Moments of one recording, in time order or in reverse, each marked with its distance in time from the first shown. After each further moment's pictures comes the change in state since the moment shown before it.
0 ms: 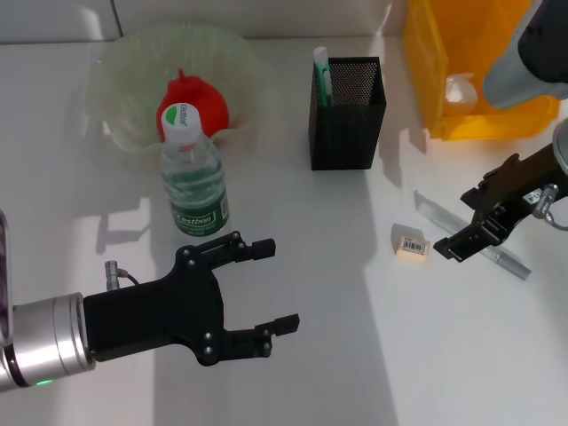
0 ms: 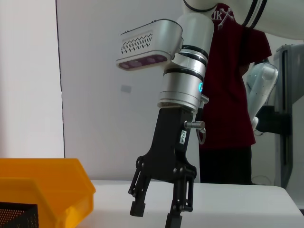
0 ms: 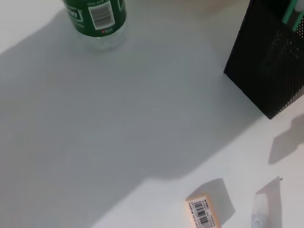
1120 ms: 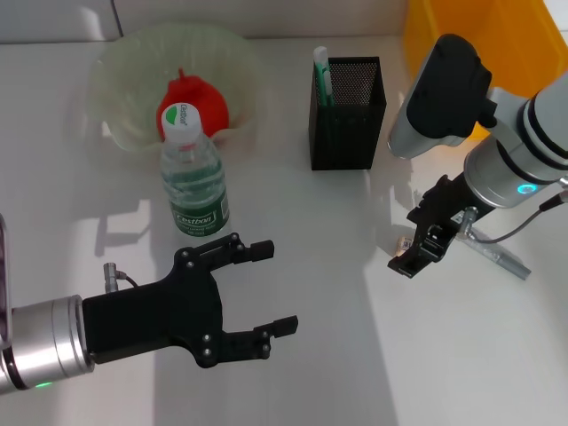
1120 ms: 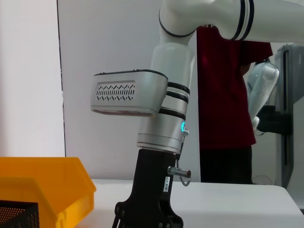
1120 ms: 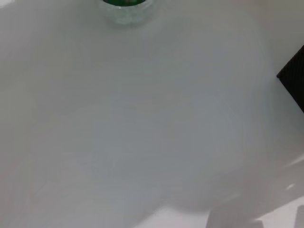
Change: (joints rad) left arm 0.005 0.000 0.000 0.000 0.000 0.000 0.002; right arm 0.125 0.008 -0.186 0.327 -0.002 0.256 -0.039
